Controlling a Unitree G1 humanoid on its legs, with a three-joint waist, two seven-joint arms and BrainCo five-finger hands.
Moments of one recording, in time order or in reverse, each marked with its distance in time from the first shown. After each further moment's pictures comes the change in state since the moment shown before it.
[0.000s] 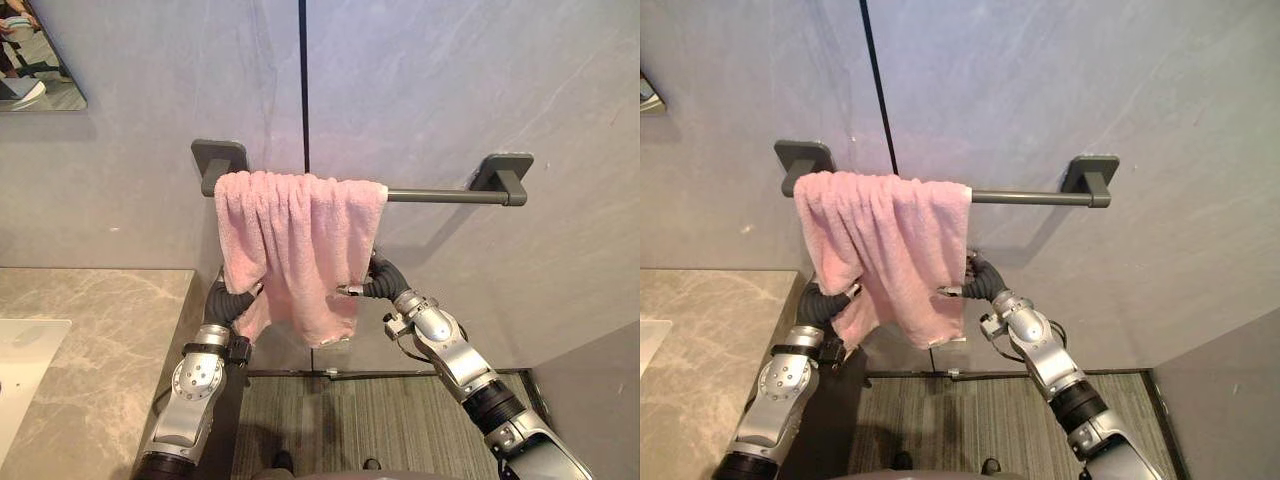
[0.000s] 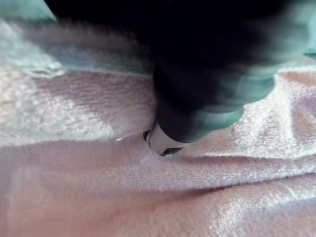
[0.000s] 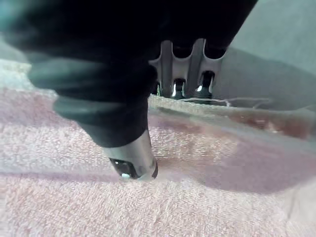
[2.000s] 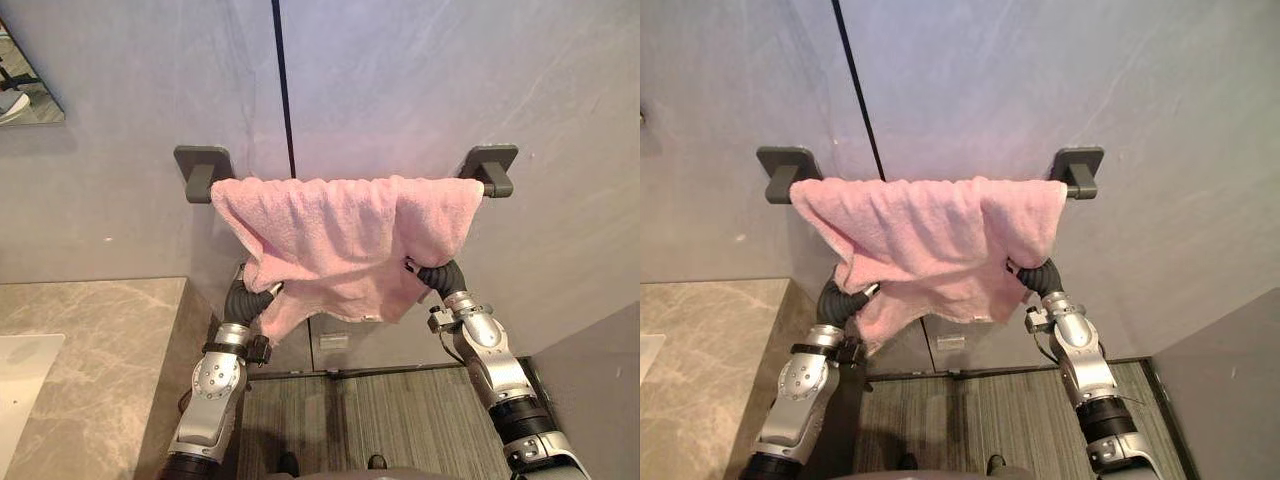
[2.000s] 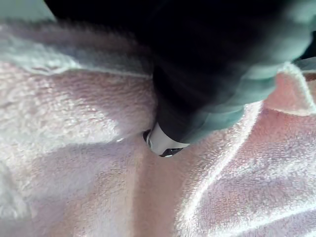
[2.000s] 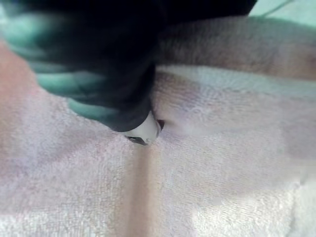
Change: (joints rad) left arm -0.011 -0.130 0.007 -0.008 -0.010 -0.009 -0.077; right arm 0.124 -0.009 -0.320 -0.002 0.070 -0.025 0.001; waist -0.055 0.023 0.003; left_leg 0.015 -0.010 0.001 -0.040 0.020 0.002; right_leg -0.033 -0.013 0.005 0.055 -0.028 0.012
